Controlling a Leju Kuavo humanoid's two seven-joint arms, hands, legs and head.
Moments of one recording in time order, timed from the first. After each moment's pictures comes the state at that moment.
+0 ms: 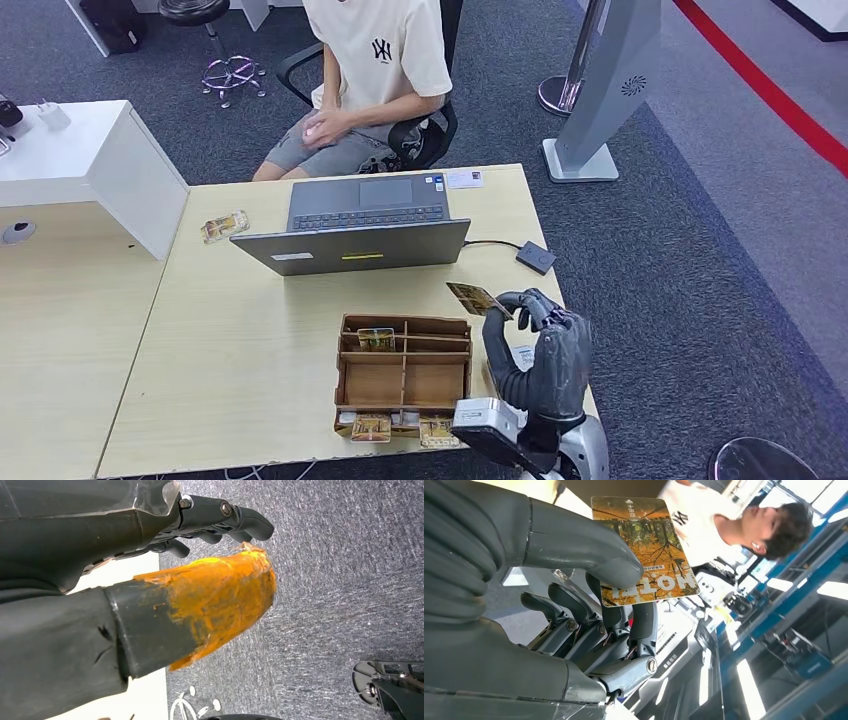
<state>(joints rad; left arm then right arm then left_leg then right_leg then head) -0.07 -0.25 0.92 -0.23 -1.31 0.16 0.22 0.18 0.27 0.26 -1.79 0.95 -0.70 -0.48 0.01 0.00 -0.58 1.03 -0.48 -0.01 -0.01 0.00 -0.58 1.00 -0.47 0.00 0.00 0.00</state>
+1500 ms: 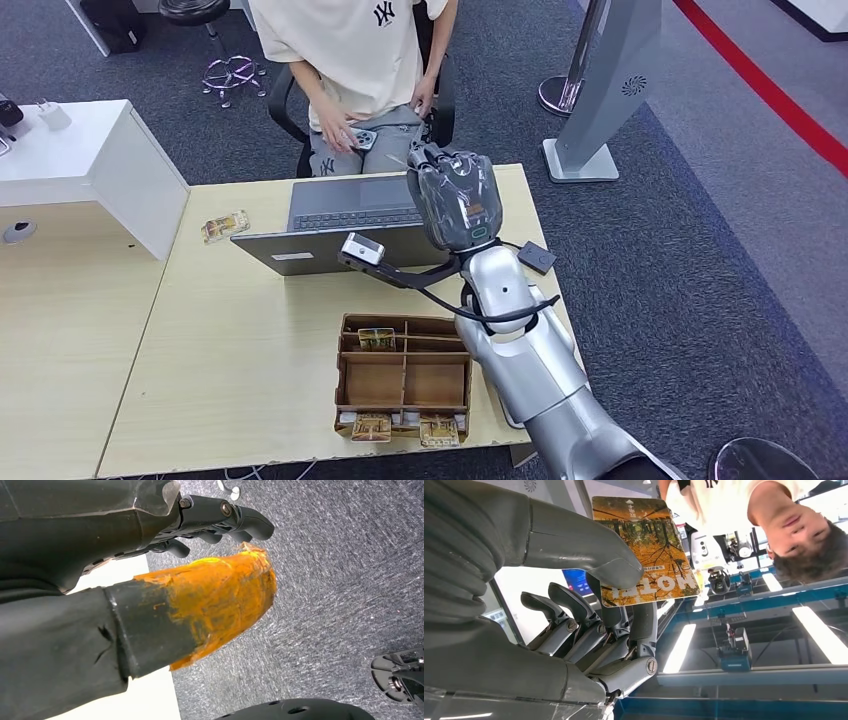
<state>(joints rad) -0.08 -0.24 0.86 -0.23 -1.48 0.06 0.21 -0.58 0.20 0.42 -1.17 1.55 -0.70 -0.01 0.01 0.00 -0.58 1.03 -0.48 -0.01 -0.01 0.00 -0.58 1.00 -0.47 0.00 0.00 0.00</state>
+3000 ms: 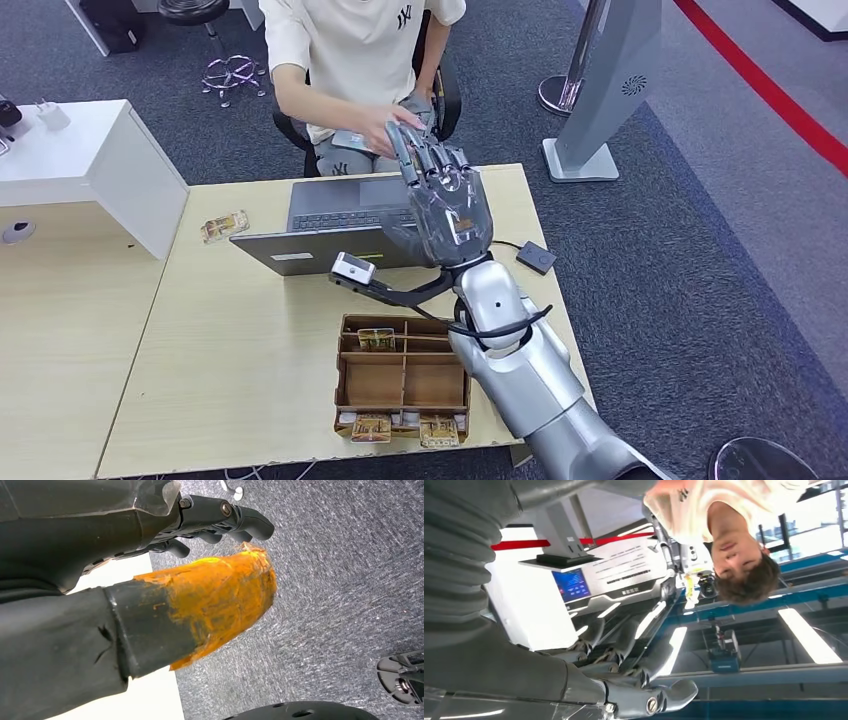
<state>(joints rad) -0.08 -0.24 0.85 -0.23 -1.47 0.06 0.23 -0.52 0.19 0.47 -1.23 1.51 -0.70 -0.02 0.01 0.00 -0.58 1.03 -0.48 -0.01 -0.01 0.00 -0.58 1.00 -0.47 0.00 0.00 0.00</state>
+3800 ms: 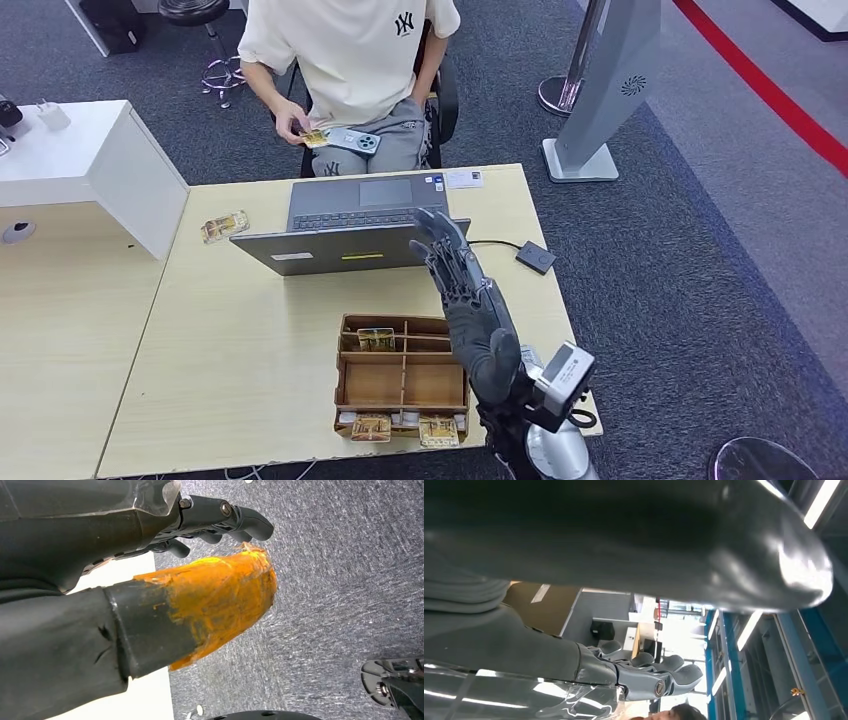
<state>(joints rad) -0.07 -0.25 0.90 -0.23 -1.40 0.13 0.22 -0.06 0.16 0.44 -1.76 -0.02 -0.04 -0.49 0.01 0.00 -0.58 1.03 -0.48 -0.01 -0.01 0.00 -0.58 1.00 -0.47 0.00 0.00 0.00</state>
